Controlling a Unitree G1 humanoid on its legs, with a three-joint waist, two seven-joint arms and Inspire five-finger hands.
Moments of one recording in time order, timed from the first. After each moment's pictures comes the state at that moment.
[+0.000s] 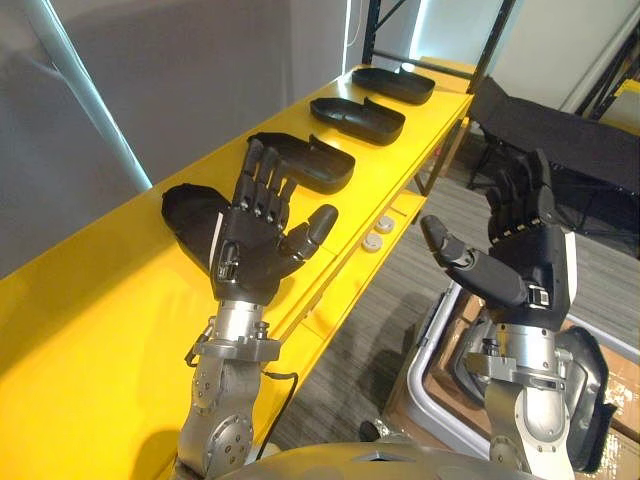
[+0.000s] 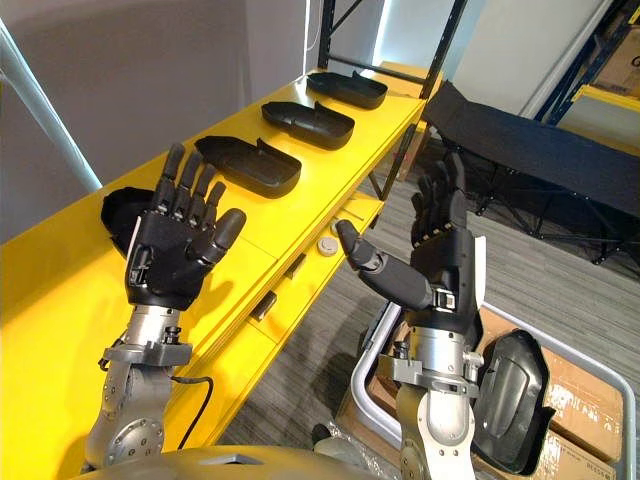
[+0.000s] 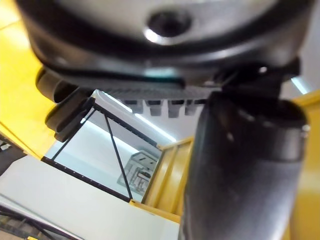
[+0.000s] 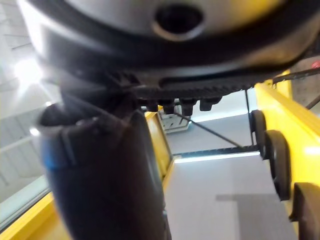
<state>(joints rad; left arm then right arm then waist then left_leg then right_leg) 0.25 0.08 -0.28 -0.54 -0.55 -0.22 0.03 0.50 -0.06 0.00 -0.60 0.21 -0.28 -0.14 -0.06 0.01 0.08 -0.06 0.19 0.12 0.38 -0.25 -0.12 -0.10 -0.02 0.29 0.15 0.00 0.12</state>
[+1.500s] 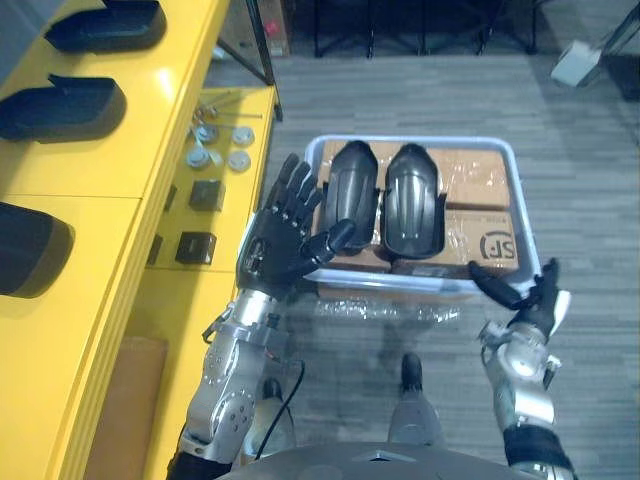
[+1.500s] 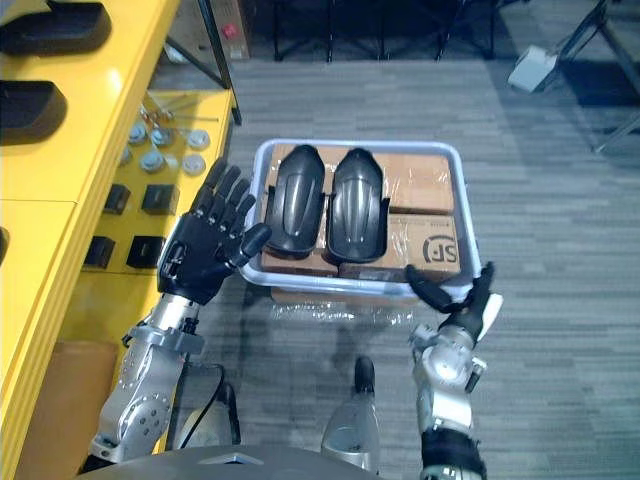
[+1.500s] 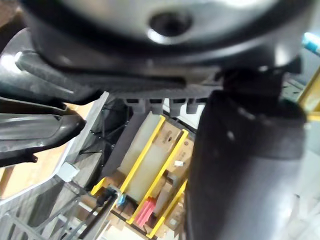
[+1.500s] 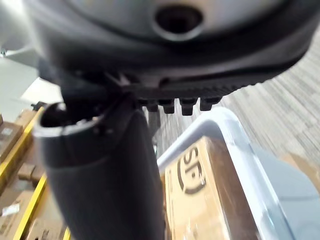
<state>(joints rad) 0.13 0.12 -0.24 -0.34 -0.62 -0.13 -0.12 -0.05 -0.23 -0.29 0.28 0.17 -0.06 -0.51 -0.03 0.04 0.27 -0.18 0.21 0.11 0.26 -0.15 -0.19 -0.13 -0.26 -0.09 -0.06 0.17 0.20</state>
